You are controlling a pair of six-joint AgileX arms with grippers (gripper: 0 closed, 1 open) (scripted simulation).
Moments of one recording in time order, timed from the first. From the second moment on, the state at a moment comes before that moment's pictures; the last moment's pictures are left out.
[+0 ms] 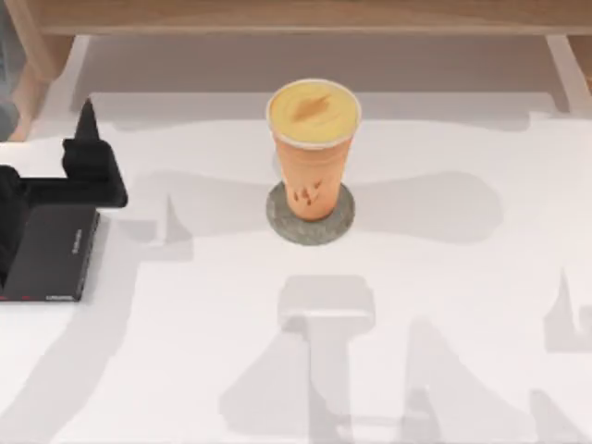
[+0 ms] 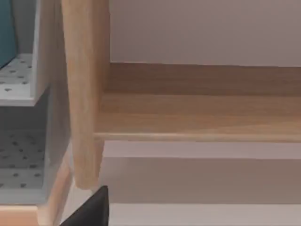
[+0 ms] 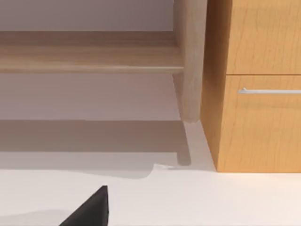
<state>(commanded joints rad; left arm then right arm) -0.41 0.82 0.37 0.40 -0.35 -0.04 0.00 0.00 0.00 0.00 0.00 0.00</state>
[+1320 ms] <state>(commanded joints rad) 0.00 0.00 0.00 0.00 0.00 0.00 -0.01 0.03 0.03 -0.02 0.00 0.00</state>
